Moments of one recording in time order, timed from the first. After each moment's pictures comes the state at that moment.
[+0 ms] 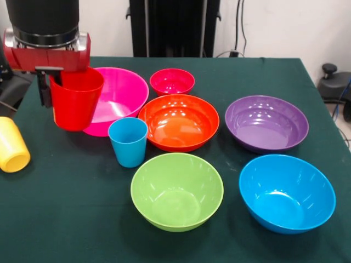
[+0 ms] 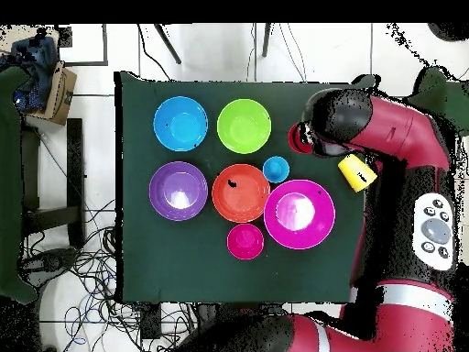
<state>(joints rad) -0.44 -0.52 0.01 1.11 -0.15 0.95 1.27</state>
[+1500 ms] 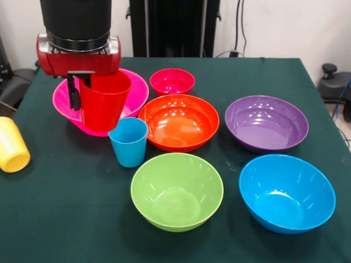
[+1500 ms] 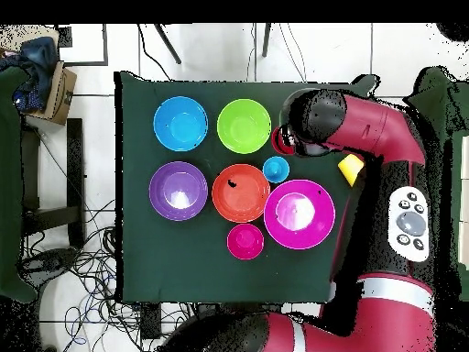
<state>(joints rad) -0.39 -0.52 0.01 1.13 -0.15 0.95 1.27</state>
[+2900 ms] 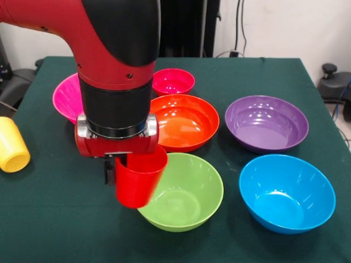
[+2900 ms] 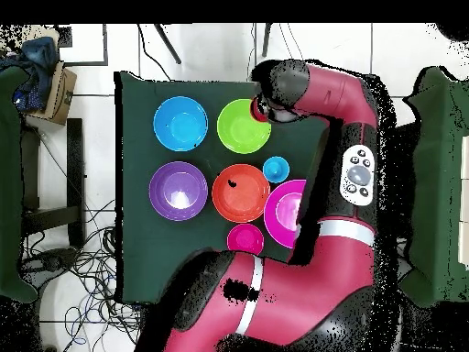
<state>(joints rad) -0.30 -0.23 0.00 0.77 -0.06 0.98 1.36</state>
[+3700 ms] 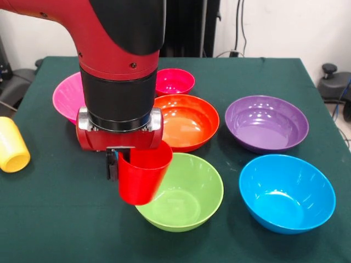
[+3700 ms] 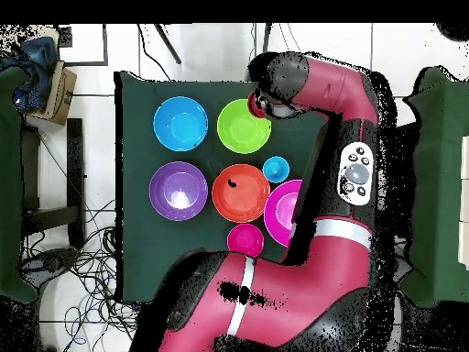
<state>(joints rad) -0.28 -0.23 -0.04 0.74 -0.02 1.02 1.40</state>
